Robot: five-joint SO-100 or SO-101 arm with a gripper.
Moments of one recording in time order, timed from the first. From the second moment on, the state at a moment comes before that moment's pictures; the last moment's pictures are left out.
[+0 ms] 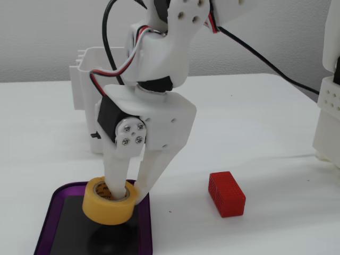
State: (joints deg) arm -6.8 78.6 88.5 53.1 -17.8
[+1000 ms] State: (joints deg) arm -4.7 116.3 83.1 78.7 -17.8
